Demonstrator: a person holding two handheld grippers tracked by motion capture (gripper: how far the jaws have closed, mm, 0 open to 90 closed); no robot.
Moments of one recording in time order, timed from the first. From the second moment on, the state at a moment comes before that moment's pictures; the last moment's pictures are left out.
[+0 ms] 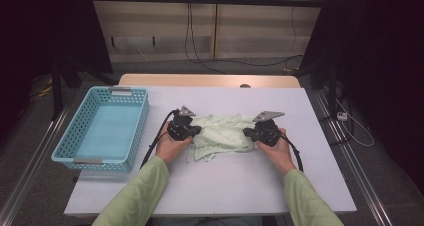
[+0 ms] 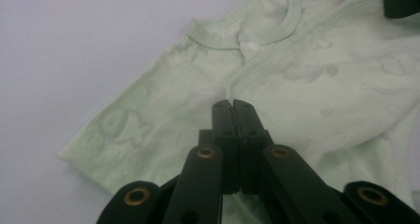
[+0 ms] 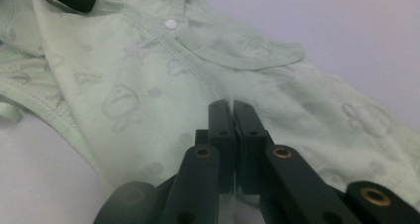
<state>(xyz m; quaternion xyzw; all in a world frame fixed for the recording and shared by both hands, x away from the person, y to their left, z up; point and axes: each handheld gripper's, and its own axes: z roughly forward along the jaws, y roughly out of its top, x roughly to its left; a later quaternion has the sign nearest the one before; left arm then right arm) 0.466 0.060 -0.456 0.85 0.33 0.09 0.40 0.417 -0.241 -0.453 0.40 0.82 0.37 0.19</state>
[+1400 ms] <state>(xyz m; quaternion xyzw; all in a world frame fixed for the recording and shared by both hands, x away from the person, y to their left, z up) 0.382 0.074 -0.429 0.86 0.23 0.07 0.46 0.355 -0.253 -0.447 0.34 0.84 0.39 0.15</state>
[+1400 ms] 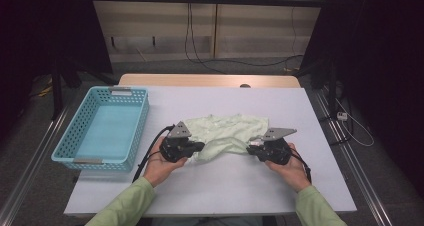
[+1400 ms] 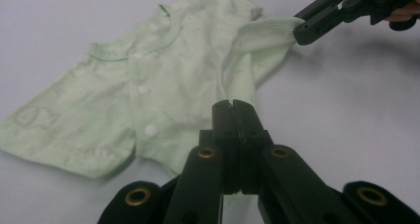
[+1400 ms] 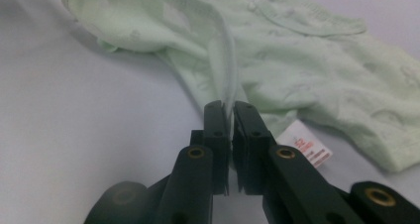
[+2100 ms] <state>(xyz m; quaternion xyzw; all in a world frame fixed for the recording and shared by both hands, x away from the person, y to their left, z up) 0.354 0.076 -0.449 0.89 0.18 0.04 0.42 0.325 -0.254 -0.460 0.32 0.87 0.35 0.14</state>
